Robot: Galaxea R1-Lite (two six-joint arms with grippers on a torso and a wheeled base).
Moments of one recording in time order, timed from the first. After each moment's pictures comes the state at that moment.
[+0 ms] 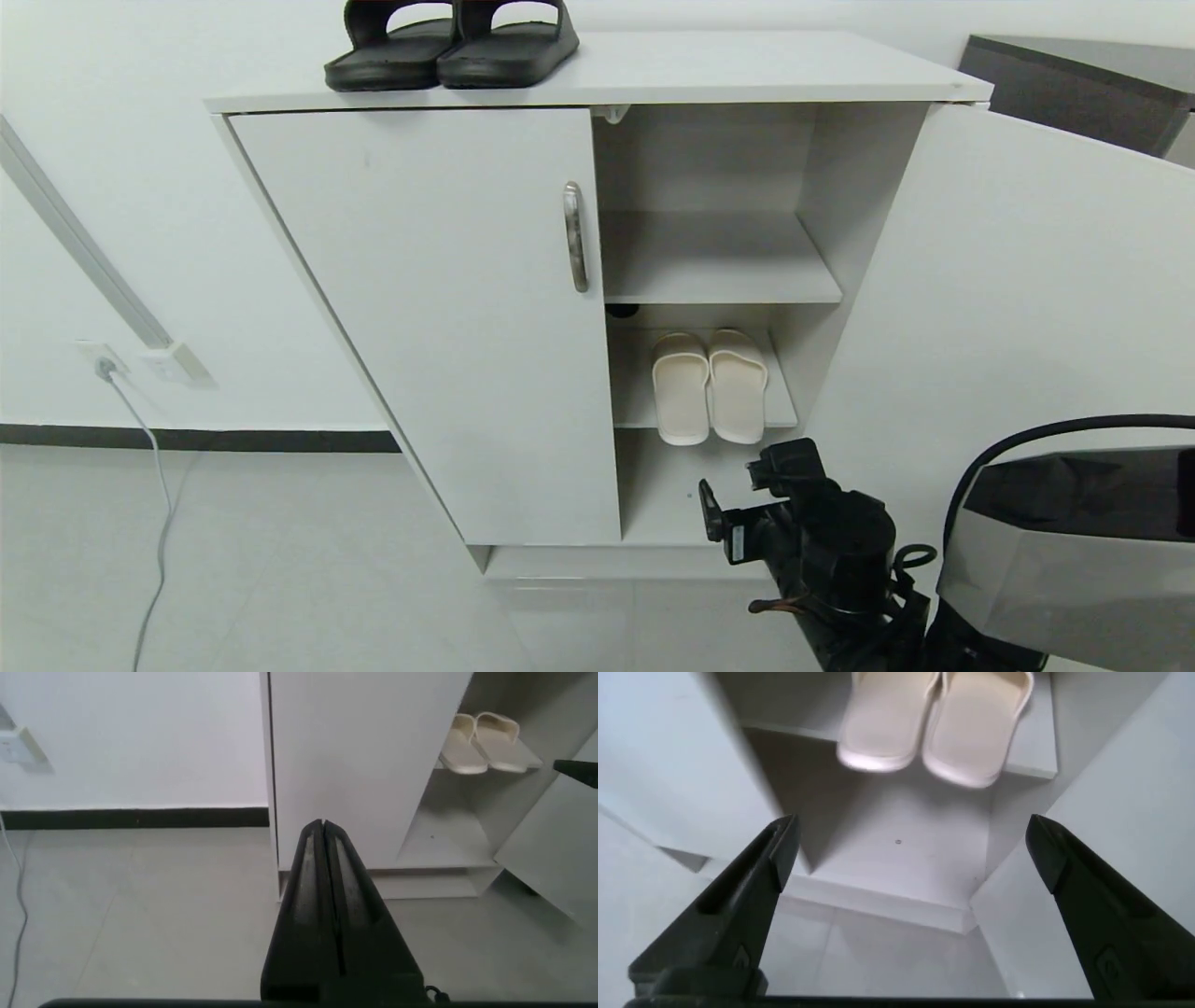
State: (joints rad) left arm 0.00 0.00 0.00 0.00 0.00 -0.01; right arm 0.79 2.22 -0.58 -1.53 -0.60 0.05
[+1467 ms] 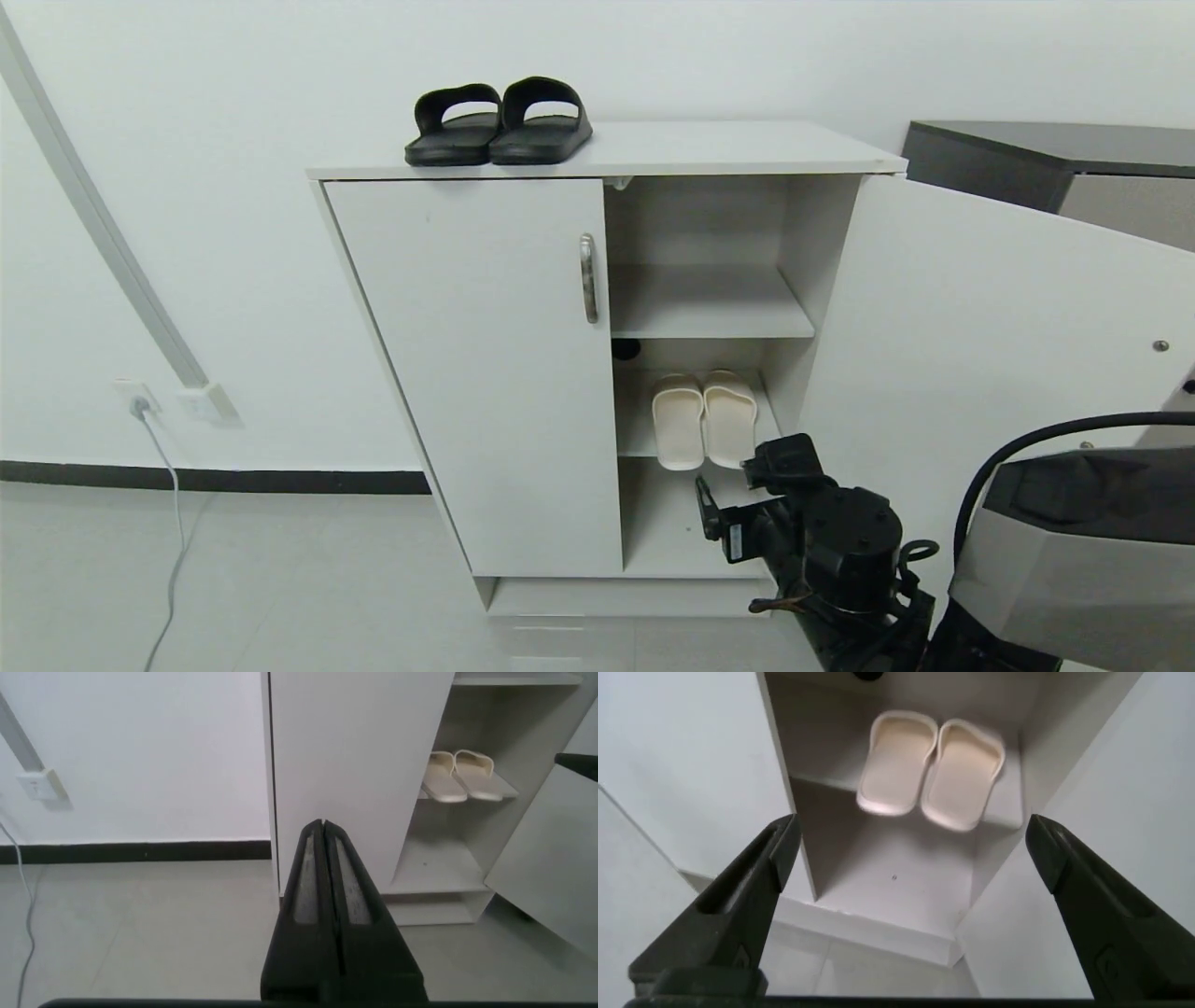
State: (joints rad) left arm 0.00 0.00 0.00 0.00 -0.01 0.00; right arm 0.80 2.19 -0.58 -1.52 -0.60 0.00
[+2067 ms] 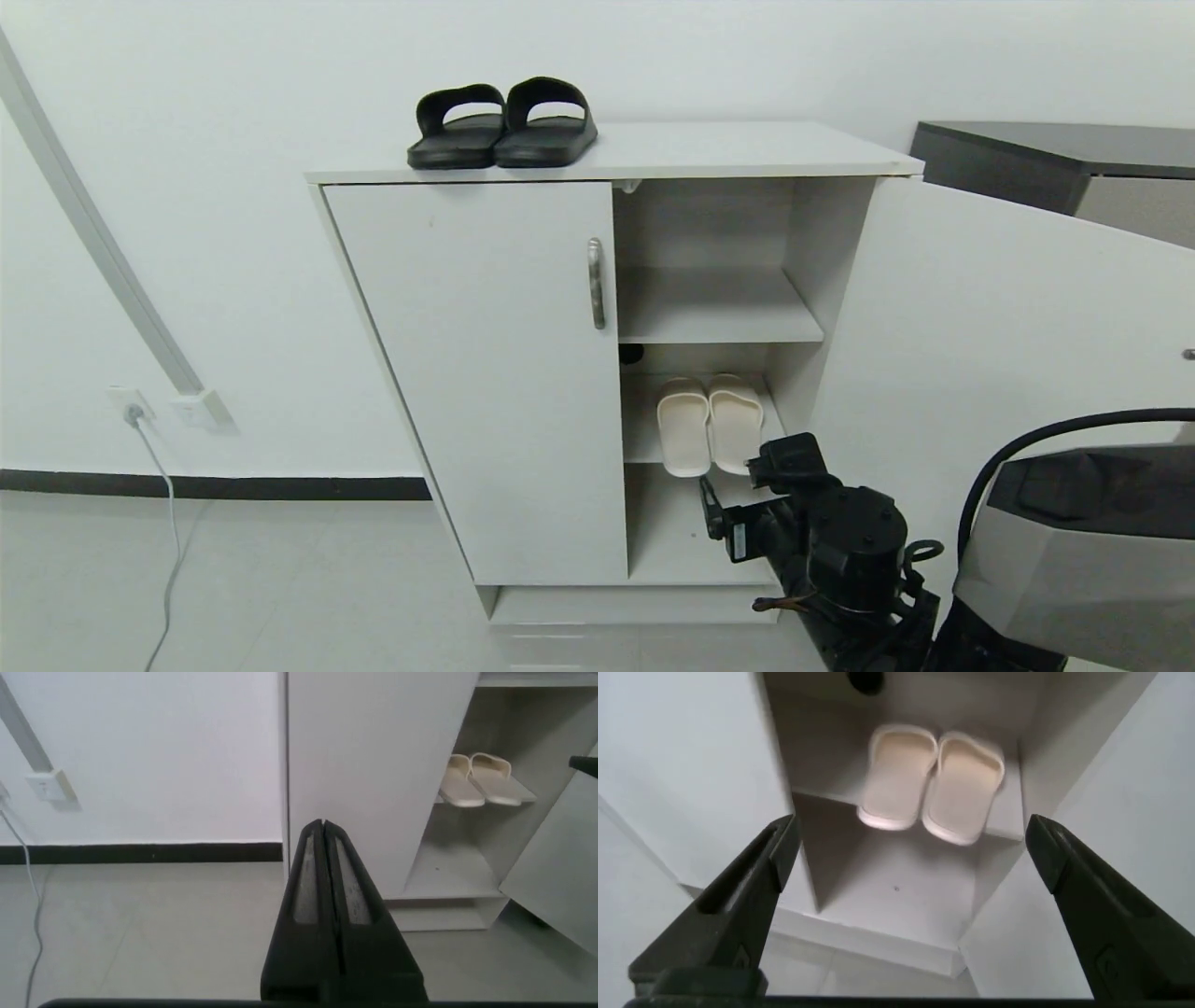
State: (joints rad) left arm 0.00 0.00 0.00 0.00 0.00 0.00; right arm 0.81 2.18 -0.56 -1.53 -0.60 0.00
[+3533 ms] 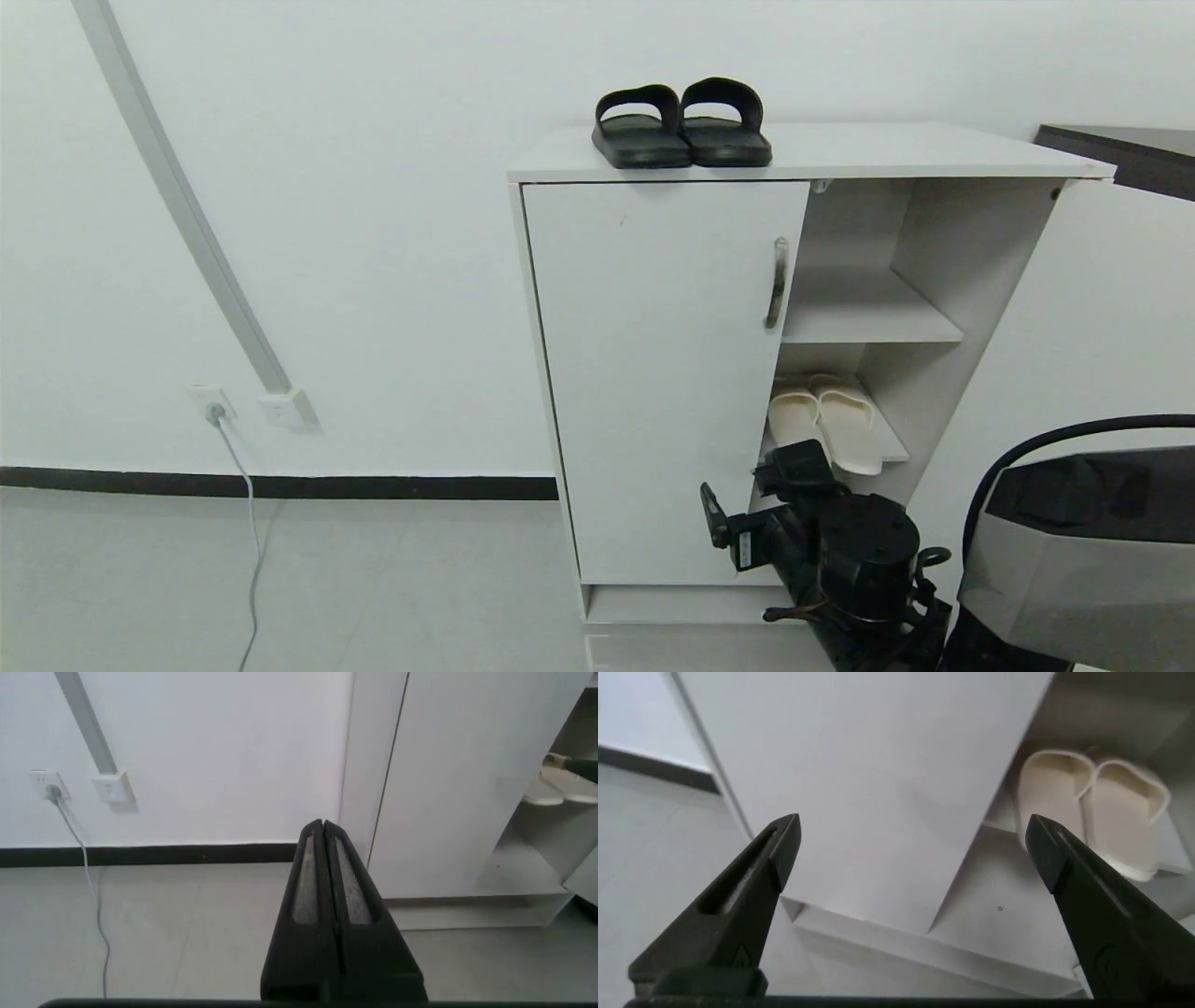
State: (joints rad) left arm 0.00 0.00 0.00 0.00 0.00 0.00; right arm 0.79 2.20 -0.53 -1.57 -0.56 0.00
